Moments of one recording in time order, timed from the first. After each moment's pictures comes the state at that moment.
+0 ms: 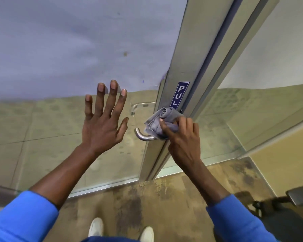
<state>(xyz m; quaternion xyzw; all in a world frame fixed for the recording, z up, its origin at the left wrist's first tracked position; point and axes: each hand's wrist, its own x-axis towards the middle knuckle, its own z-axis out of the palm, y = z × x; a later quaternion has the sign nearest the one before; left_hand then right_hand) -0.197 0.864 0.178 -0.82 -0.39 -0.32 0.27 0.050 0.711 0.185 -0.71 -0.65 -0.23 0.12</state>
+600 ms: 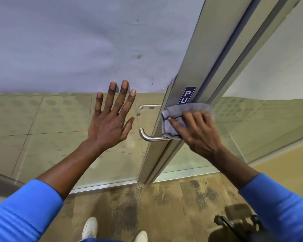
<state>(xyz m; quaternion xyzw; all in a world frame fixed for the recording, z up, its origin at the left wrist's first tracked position) -0.198 0.860 0.181 -0.82 -0.40 -0.30 0.27 0.111 0.725 0.231 -0.51 -0.75 -0.43 0.02</state>
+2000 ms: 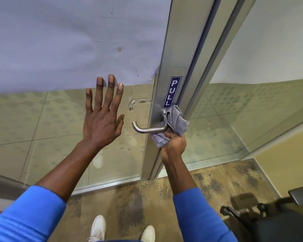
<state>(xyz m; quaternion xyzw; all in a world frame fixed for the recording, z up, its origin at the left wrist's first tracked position) -0.197 0.838 0.194 -0.82 -0.43 -0.29 0.22 0.019 0.733 0.145 0.43 -0.10 -0.49 -0.75</state>
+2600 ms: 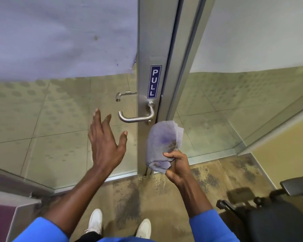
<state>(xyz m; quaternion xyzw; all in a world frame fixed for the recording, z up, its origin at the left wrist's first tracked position) -0.153 0.702 0.166 -0.74 -0.56 -0.34 -0.14 0.062 0.604 0.116 0.39 0.01 -0.66 -0.64</state>
